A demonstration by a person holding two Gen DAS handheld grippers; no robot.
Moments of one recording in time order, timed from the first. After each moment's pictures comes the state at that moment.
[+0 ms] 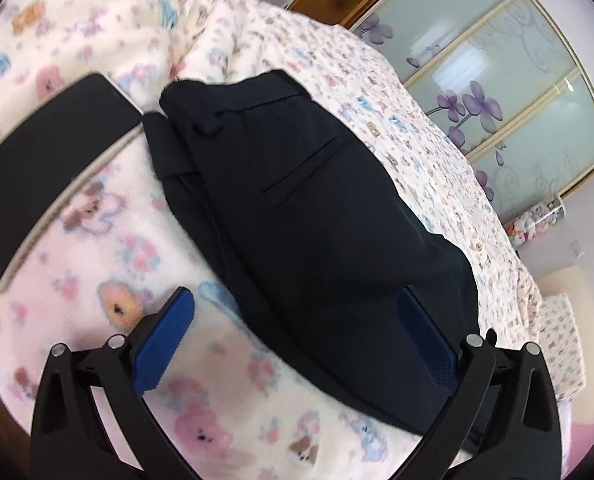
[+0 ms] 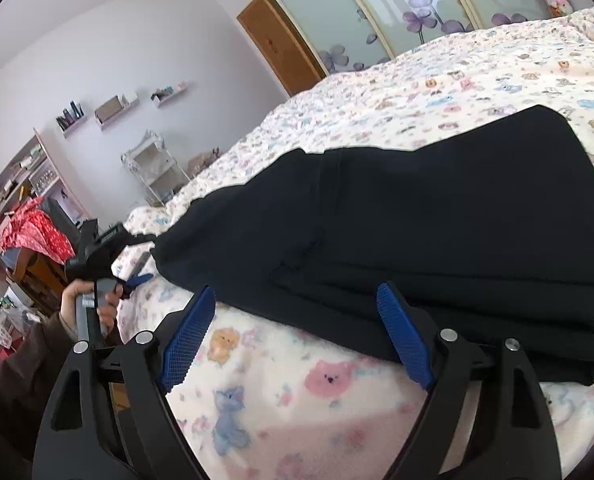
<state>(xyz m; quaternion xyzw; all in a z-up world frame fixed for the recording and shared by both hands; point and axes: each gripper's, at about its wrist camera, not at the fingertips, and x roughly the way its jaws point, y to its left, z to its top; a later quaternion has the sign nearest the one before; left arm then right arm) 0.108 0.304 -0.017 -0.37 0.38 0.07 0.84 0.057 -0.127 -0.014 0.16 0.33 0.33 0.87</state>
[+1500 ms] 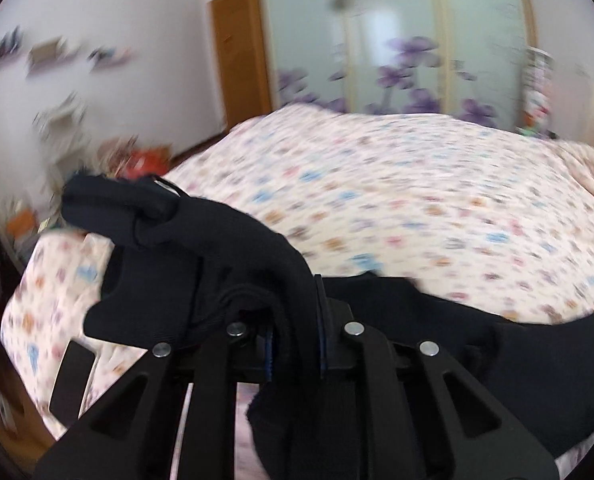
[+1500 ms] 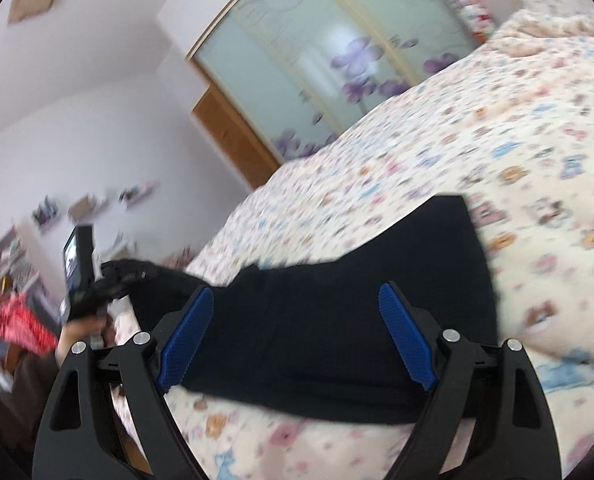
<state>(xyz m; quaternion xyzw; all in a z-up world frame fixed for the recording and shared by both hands) 0.179 0.082 0.112 0.03 0.29 0.11 0.95 0.039 -0.216 0.023 0.31 0.19 0.19 0.91</state>
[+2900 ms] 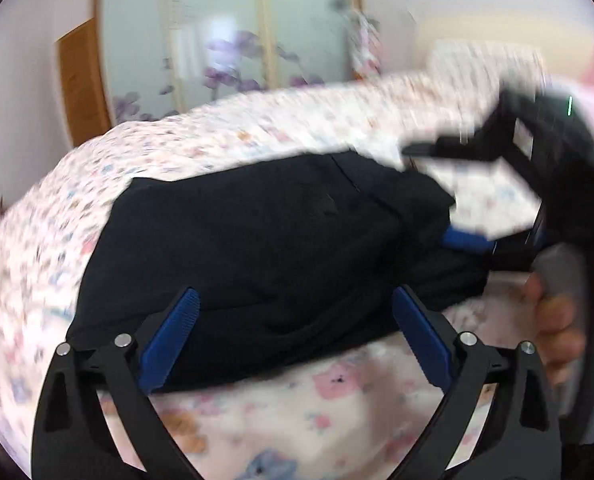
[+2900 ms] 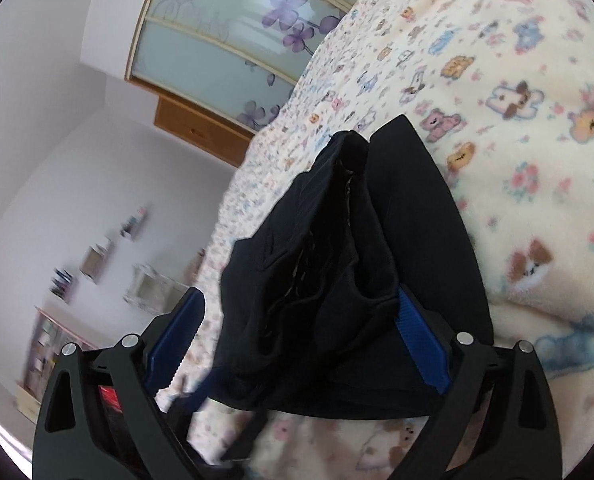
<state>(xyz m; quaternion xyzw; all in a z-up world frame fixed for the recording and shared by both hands) 0.051 -0.079 0.008 0.06 0.28 -0.16 0.95 0.091 -0.233 -0.027 0.42 0.32 0.21 0.83</state>
